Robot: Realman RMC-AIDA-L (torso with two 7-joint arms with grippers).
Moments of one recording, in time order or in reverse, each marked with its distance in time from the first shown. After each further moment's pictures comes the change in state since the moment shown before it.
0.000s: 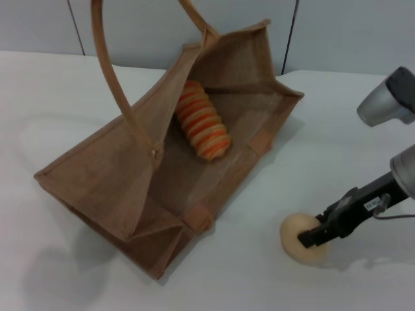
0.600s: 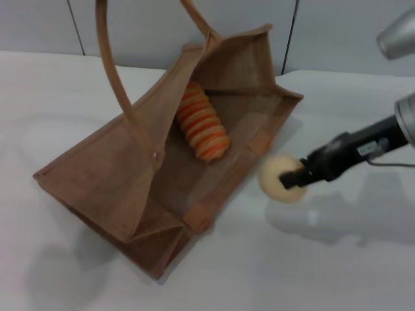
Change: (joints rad) left arm -0.009 -0.002 0.001 -0.022 -0.005 0.003 0.011; right arm 0.030 -0.002 0.127 -0.137 0.074 0.065 0.006
